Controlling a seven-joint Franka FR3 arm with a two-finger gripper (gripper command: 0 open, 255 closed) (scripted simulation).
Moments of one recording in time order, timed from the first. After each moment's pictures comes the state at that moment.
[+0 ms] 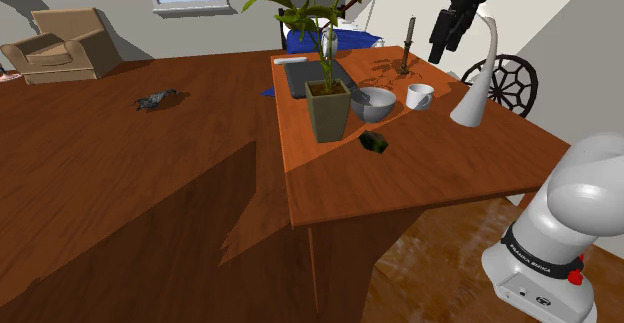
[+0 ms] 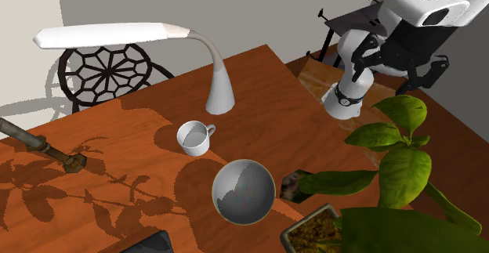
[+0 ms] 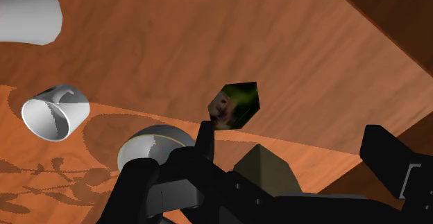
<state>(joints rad) -0.02 -0.79 0.03 -2.27 -0.02 1.60 -0.08</state>
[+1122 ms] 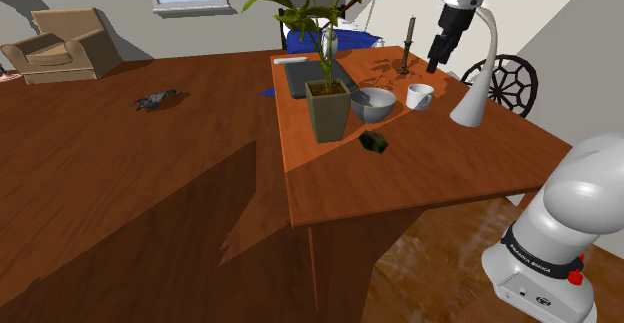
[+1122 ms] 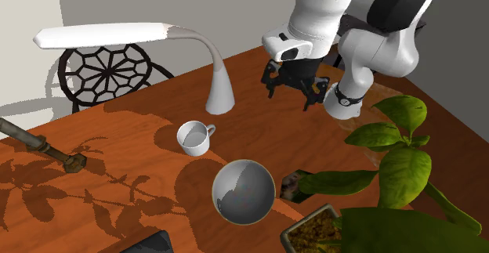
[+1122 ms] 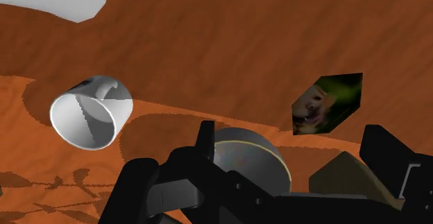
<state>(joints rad) -0.07 -0.51 -0.28 -2.27 -0.11 1.89 -0.40</state>
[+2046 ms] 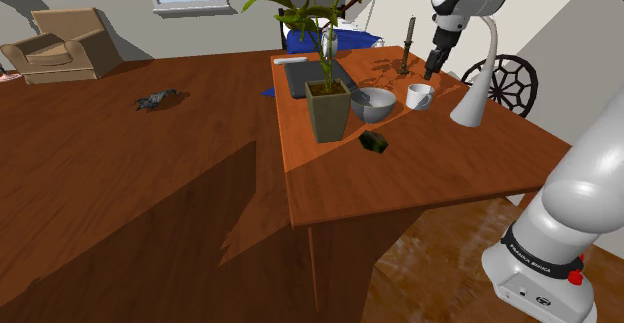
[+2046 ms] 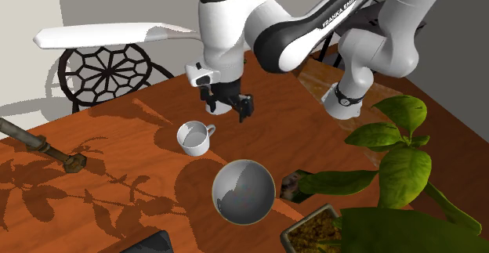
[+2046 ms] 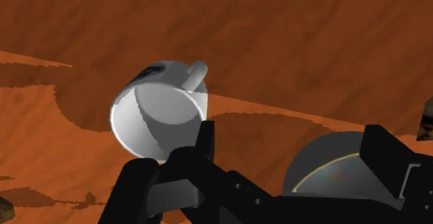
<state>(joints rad) -0.09 -0.03 -0.52 -2.01 0.08 2.06 -0.78</state>
